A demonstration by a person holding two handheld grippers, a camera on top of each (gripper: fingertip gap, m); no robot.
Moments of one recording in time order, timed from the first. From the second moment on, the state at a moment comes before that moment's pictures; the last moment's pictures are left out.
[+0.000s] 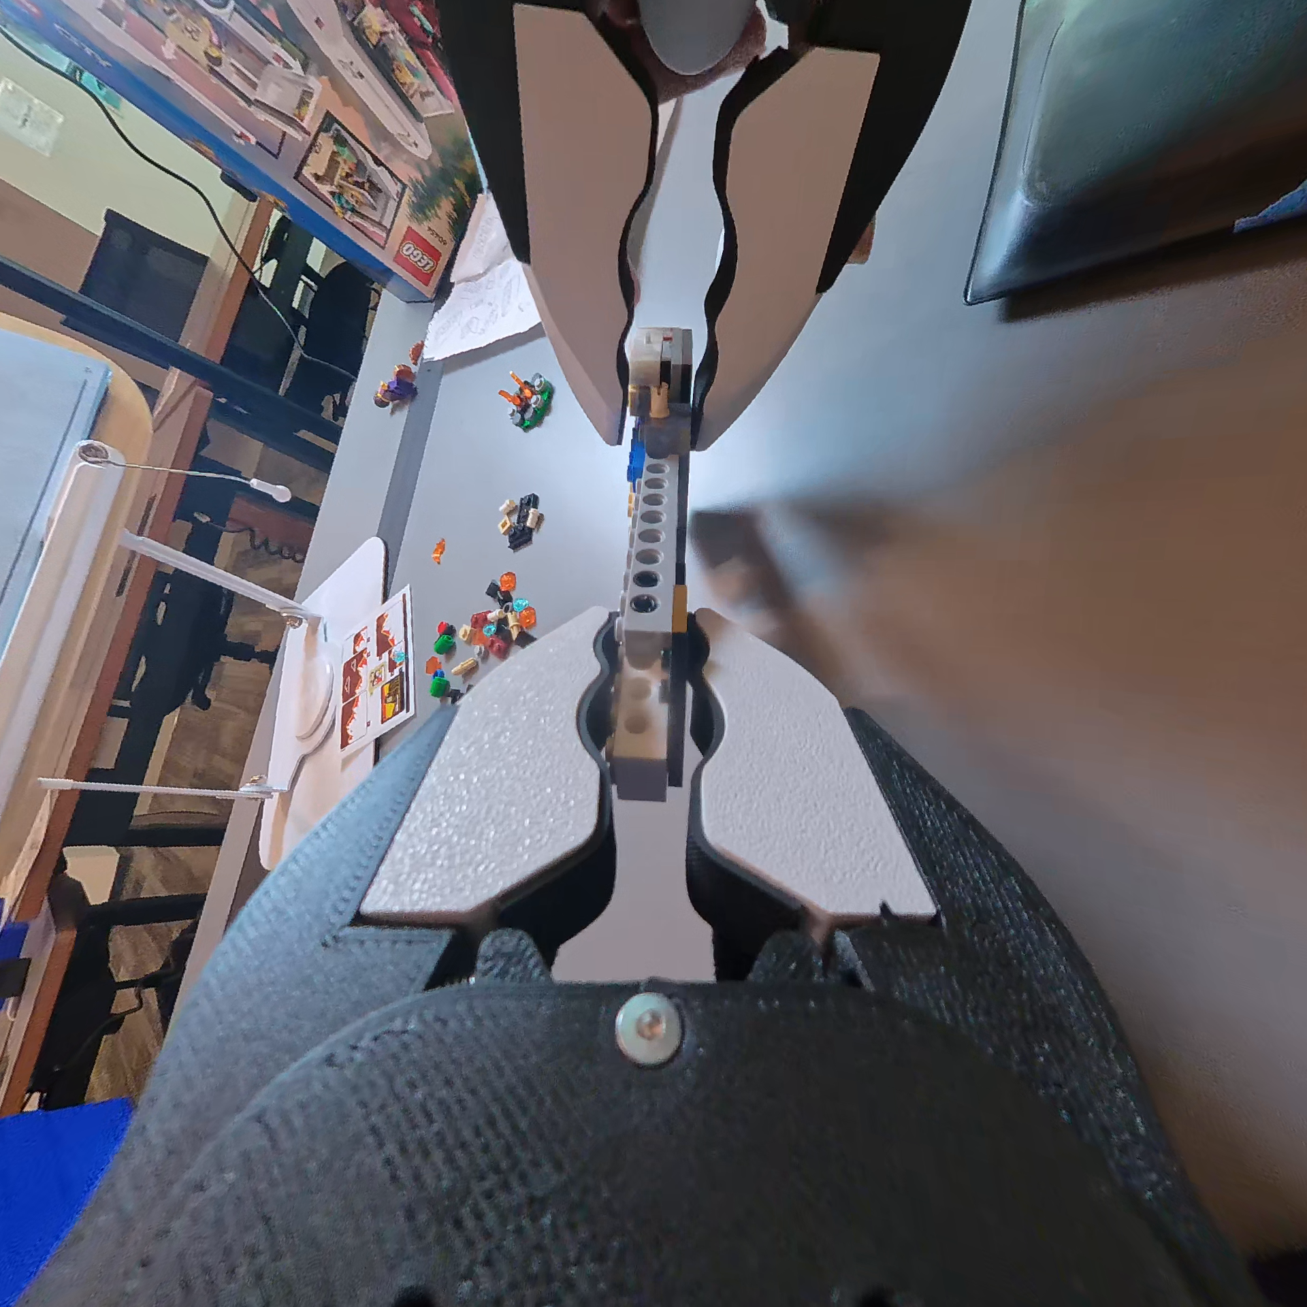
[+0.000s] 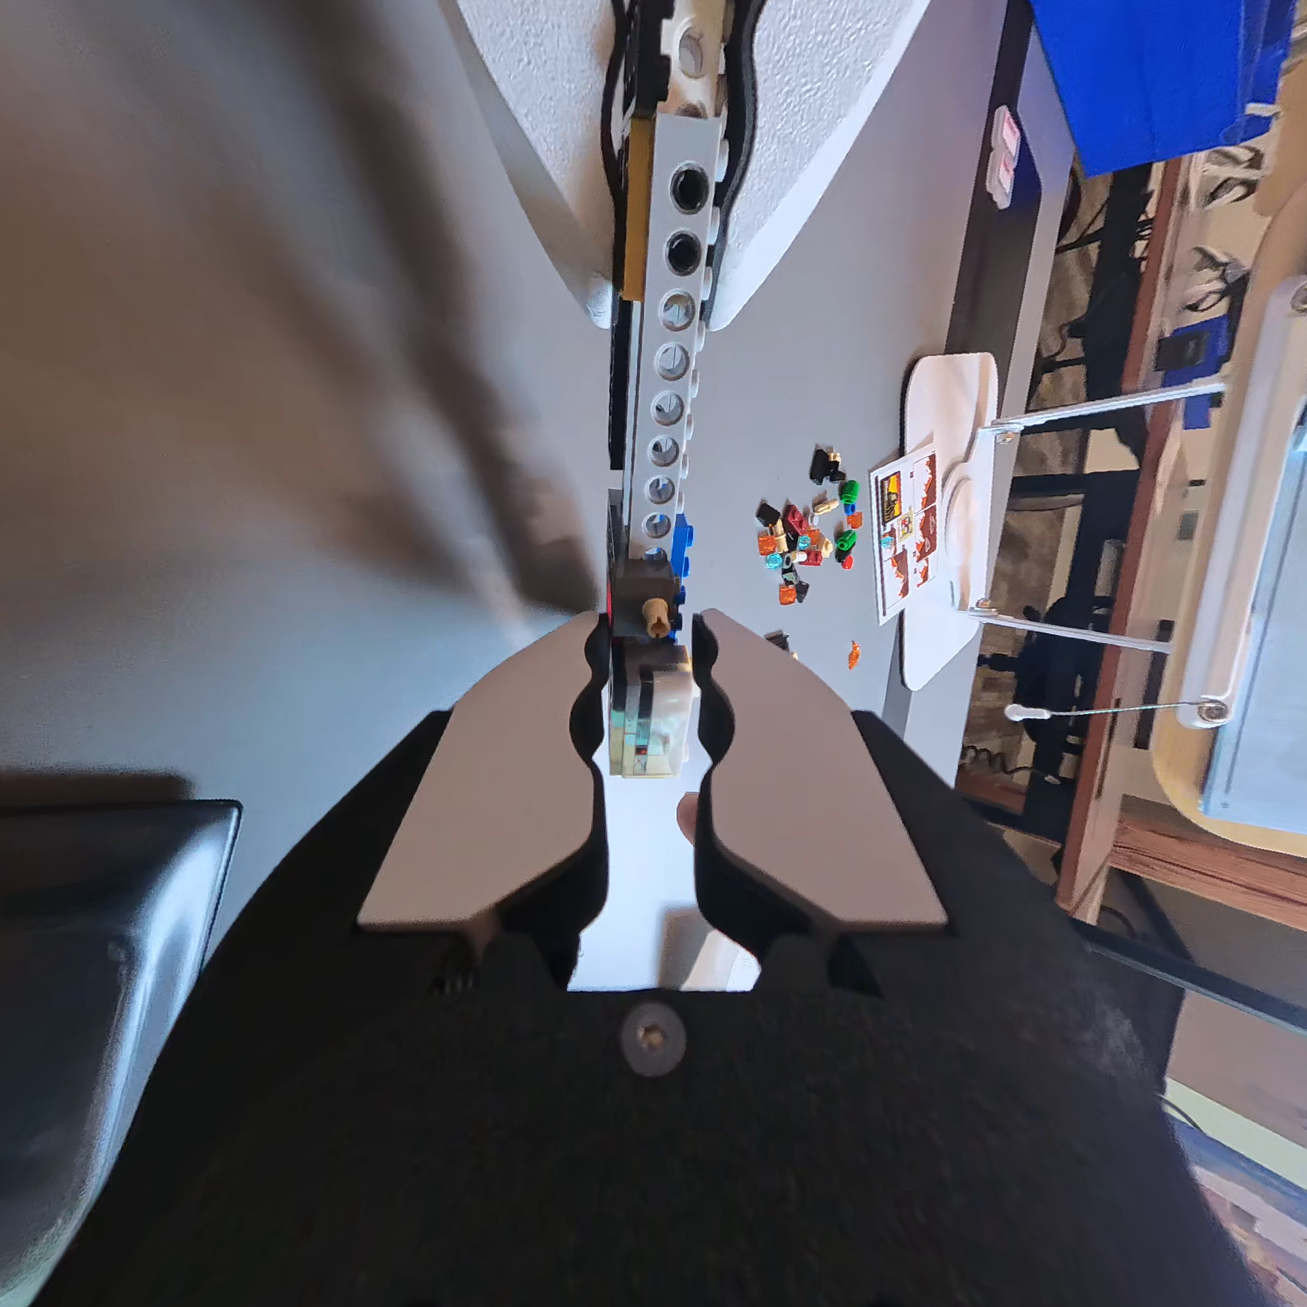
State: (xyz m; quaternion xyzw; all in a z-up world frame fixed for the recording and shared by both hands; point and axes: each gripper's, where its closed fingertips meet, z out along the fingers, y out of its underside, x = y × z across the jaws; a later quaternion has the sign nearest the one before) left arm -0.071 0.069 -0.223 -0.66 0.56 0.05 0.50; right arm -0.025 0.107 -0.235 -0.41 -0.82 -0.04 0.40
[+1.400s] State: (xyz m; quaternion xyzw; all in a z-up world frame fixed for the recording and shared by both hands) left arm -0.071 0.062 -0.225 -0.59 0.59 0.01 0.55; right arm -0.010 0.106 -0.237 -0.39 -0.78 0.00 0.48
